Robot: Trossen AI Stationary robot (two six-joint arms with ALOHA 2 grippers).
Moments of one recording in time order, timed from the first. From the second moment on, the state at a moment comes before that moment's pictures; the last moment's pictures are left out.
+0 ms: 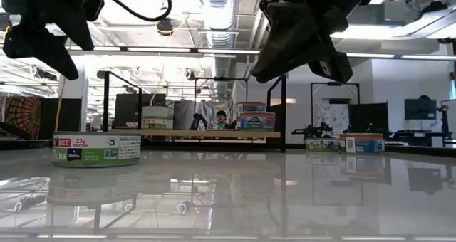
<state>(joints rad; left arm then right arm) -0.55 1.10 0.80 -0.65 -0.42 -1.40 0.38 1.72 1.14 -0.26 0.26 1.11</state>
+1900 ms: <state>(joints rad) -0.66 1.24 0.55 -0.32 -0.52 -1.60 0.27 2.16 1.40 0.12 0.31 1.24</state>
